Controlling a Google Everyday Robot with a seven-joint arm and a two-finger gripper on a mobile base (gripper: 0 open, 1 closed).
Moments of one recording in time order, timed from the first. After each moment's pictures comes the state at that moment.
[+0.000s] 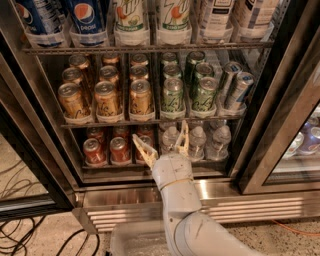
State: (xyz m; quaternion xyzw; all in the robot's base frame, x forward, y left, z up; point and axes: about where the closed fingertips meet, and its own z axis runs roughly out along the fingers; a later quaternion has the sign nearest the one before) arm 0.533 -0.027 0.816 -0.12 0.61 0.02 0.79
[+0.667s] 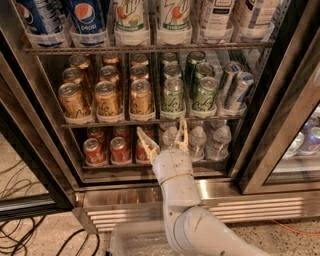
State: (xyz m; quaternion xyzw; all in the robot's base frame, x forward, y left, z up) arm 0.545 -0.029 0.821 -0.11 0.60 0.02 0.79
